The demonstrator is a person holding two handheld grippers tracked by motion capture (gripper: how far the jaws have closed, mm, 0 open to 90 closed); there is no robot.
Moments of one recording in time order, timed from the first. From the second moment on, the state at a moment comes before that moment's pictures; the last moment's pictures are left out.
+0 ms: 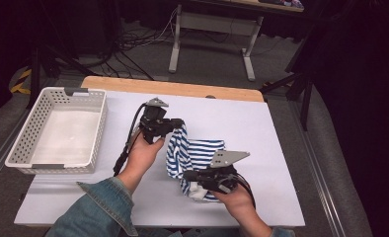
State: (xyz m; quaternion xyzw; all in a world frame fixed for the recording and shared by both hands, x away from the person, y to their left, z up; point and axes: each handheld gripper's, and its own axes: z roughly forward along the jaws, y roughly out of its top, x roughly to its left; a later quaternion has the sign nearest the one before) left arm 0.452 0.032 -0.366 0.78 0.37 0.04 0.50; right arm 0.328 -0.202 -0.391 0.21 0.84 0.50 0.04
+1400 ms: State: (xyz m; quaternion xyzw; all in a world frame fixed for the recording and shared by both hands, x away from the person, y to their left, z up) left arm 0.401 -0.006 -0.424 0.85 0.30 -0.07 0.43; right arm 0.306 -0.306 -0.383 0.30 0.80 0.47 0.21
